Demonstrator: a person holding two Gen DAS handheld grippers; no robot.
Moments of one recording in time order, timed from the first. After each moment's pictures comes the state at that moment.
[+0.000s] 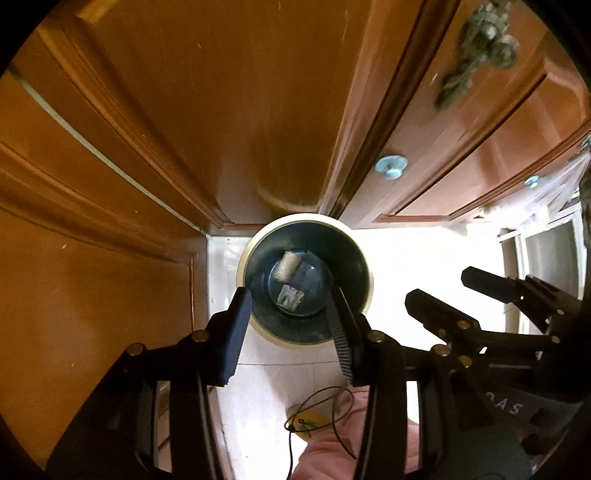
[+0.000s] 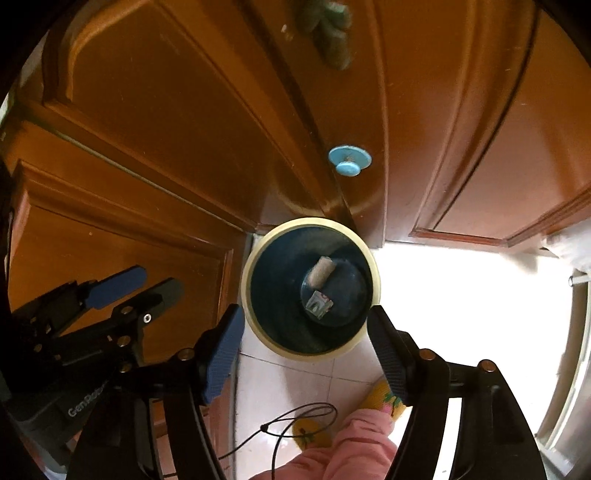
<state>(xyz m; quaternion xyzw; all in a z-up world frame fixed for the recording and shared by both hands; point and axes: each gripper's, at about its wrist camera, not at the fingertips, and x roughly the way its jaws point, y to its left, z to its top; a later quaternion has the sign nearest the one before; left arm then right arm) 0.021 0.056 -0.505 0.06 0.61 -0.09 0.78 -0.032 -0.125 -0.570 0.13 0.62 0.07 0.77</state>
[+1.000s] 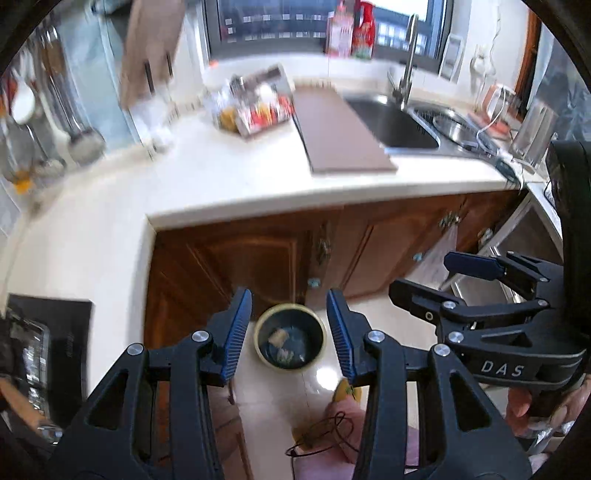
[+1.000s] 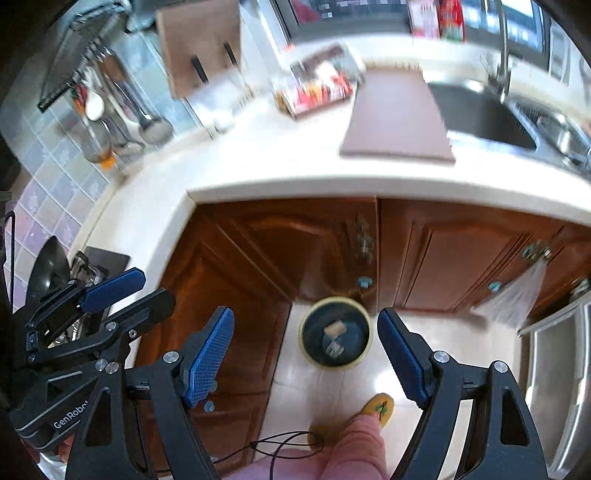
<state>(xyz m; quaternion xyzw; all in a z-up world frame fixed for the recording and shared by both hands) -0.127 0.079 -0.077 0.08 0.43 -0.16 0.89 -0.177 -0.102 -0.139 0.09 0.48 0.09 0.87</state>
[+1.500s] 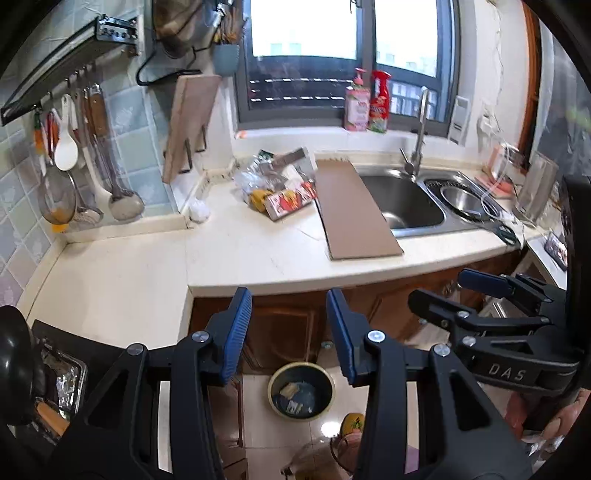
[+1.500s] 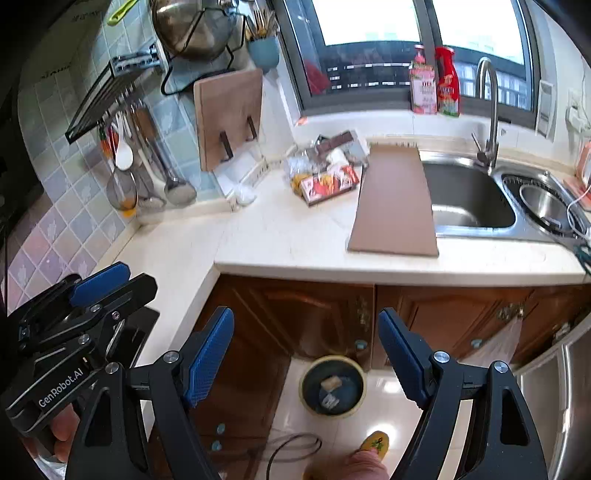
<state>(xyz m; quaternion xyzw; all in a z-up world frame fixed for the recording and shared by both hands) -0.137 0.108 0.043 0.05 0.34 -0.12 0.93 -0.201 -0.094 0.006 0.08 0.38 0.08 0.92</state>
